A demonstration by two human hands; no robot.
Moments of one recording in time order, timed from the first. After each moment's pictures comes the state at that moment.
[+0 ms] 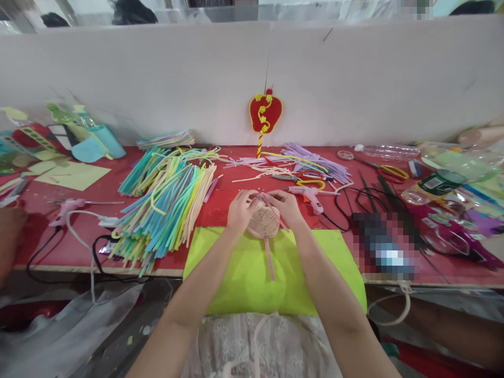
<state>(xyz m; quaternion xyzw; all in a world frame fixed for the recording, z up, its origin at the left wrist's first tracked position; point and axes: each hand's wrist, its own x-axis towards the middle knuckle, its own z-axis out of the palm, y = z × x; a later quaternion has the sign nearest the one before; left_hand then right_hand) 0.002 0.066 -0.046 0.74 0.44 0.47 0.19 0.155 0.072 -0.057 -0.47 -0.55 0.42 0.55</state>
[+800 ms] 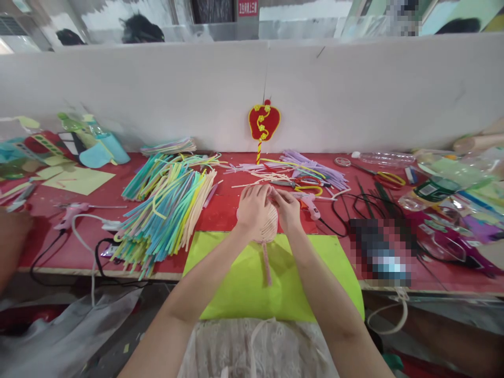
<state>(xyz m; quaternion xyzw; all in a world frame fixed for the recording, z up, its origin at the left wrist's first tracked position) 0.037 0.063 -0.006 0.82 0.47 0.33 -0.03 0.145 0.072 -0.047 -0.41 -0.35 0.46 0.71</state>
